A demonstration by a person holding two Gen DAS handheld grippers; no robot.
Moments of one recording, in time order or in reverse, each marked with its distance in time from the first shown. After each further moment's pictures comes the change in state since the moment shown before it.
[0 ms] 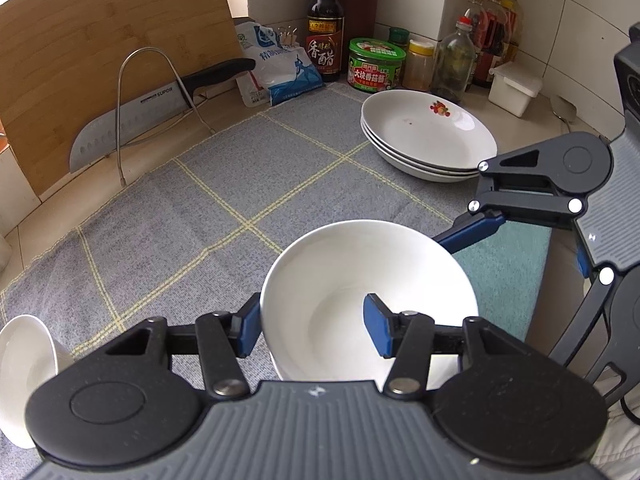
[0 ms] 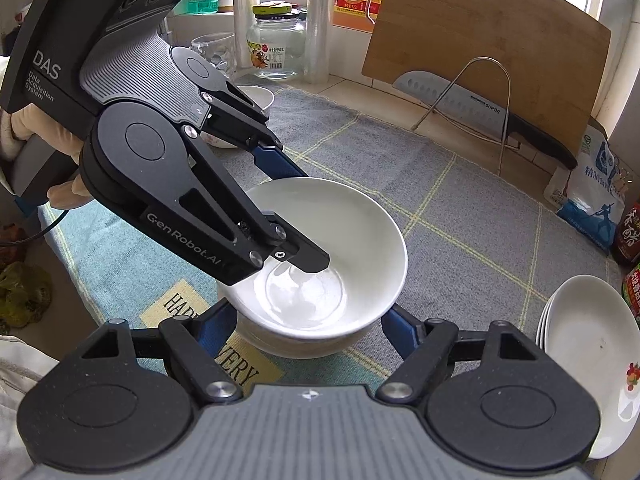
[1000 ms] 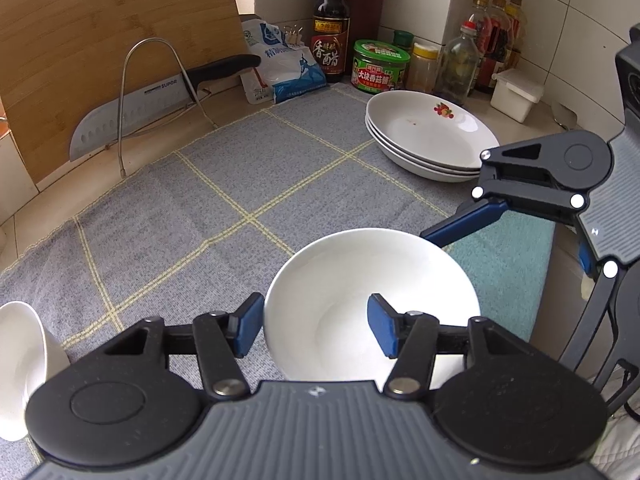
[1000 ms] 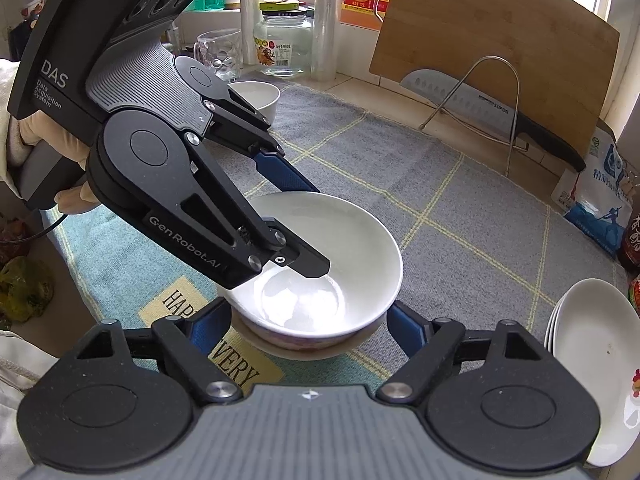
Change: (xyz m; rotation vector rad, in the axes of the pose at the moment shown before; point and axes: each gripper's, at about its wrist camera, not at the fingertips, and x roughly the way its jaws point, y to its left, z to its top) left arm 0.003 0.007 -0.006 -0.023 -0.026 -0.008; right arm 0.005 0.002 -0.002 -0.019 -0.015 0.006
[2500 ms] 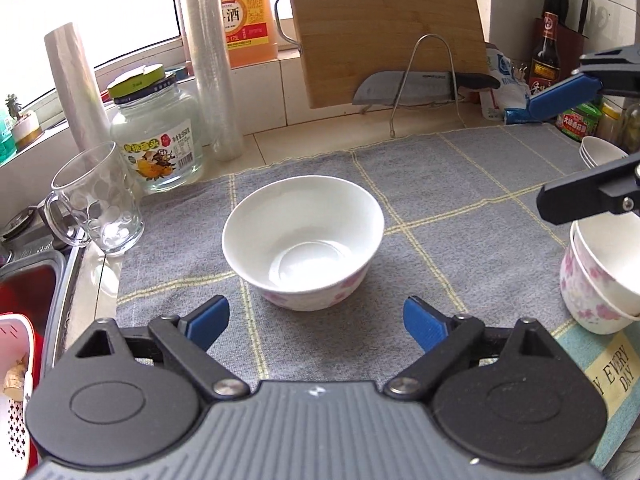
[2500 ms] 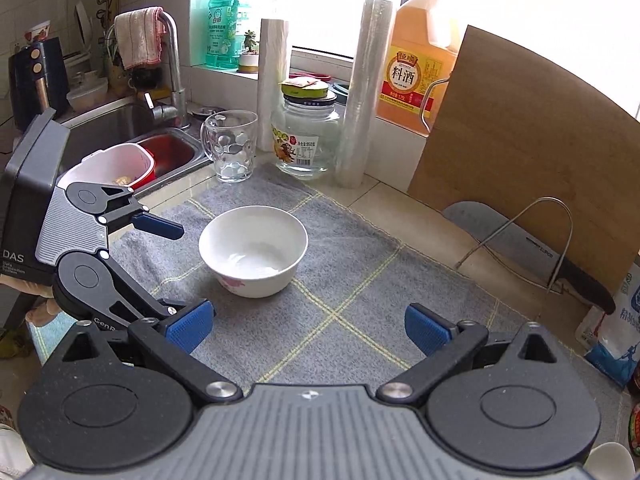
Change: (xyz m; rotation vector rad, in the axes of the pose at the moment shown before) left arm -0.065 0.125 -0.104 -0.298 -0.092 0.436; right arm 0.057 0.039 0.136 -0.068 -0.136 -0.005
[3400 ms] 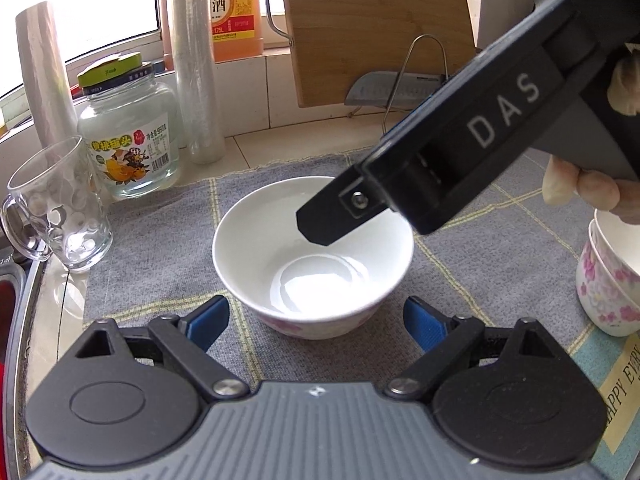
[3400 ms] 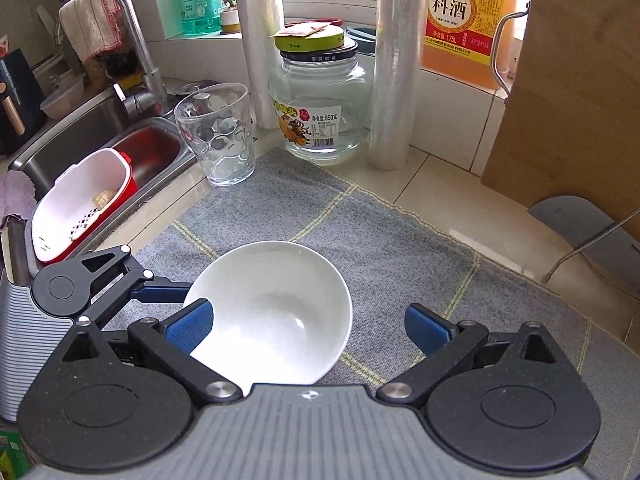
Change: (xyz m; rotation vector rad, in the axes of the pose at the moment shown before) left arm 0.032 0.017 -0.001 0.012 -0.042 -0.103; right arm 0.119 -0.001 0.062 0.127 0.155 0.098
